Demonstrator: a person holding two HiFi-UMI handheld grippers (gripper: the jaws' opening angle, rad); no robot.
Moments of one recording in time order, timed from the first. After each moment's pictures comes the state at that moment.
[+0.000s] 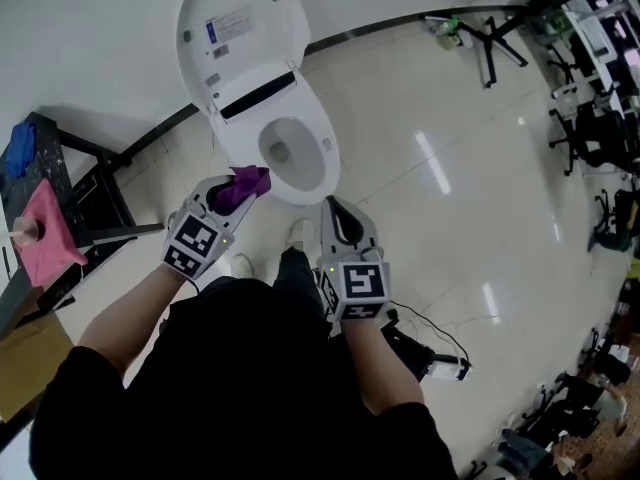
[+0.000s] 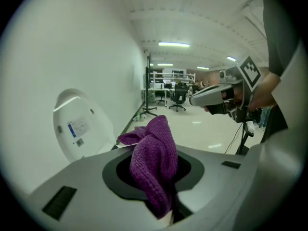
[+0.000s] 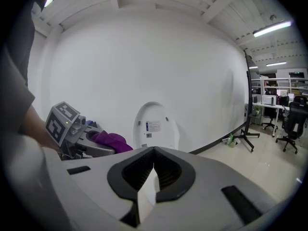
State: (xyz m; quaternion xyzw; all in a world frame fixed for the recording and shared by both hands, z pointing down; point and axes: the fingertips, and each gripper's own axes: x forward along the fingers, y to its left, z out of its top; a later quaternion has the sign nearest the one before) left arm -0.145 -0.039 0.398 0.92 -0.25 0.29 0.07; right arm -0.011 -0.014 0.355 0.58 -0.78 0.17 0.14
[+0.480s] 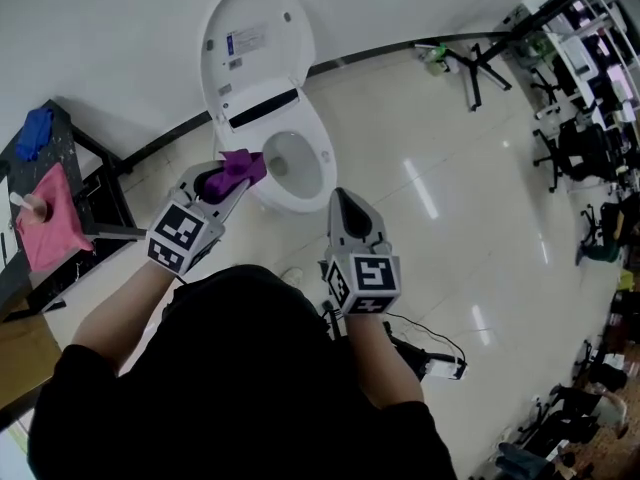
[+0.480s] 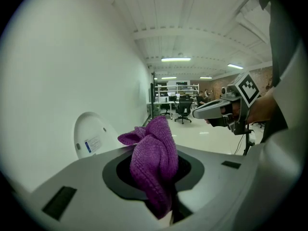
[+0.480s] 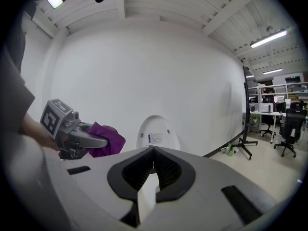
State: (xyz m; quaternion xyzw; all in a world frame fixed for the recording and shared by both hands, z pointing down) left arm -0.187 -0.016 0.296 0.93 -0.29 0.22 0.03; right arm -0.032 0.015 0.282 0.60 -0.78 0.13 0.10
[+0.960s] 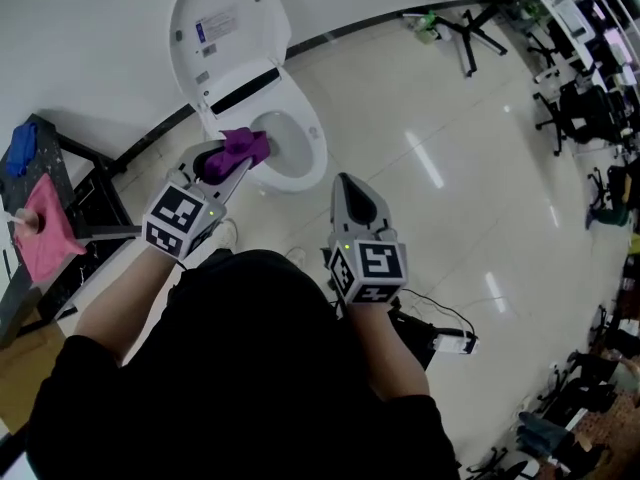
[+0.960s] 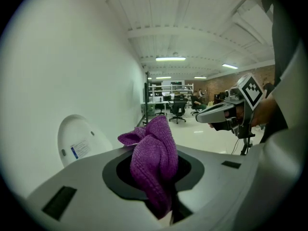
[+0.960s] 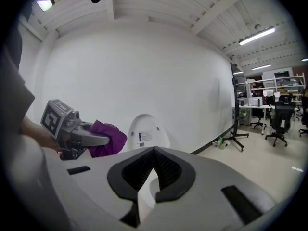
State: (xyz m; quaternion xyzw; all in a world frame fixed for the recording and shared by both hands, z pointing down) left arm -0.130 -0.020 0.299 0.94 -0.26 0.22 0.03; right arm 0.020 0.032 0.295 0.63 -0.75 0.16 0.08
